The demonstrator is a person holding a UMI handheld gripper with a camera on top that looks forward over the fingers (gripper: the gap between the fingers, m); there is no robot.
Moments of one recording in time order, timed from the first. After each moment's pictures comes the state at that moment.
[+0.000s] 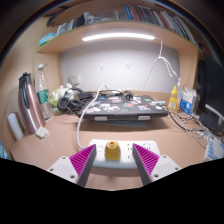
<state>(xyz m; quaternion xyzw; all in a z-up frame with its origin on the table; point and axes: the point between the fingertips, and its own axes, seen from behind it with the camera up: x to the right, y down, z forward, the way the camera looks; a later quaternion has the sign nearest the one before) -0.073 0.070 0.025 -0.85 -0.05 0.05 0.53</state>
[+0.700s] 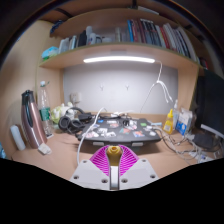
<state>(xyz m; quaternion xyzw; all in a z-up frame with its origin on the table) -0.060 0.087 0.112 -0.80 -0.06 0.04 0.59</state>
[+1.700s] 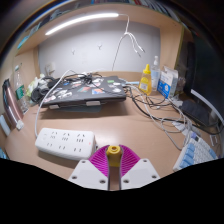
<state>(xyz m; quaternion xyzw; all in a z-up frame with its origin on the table) 0.090 0.071 -0.009 -0.90 -0.01 0.02 0.43</state>
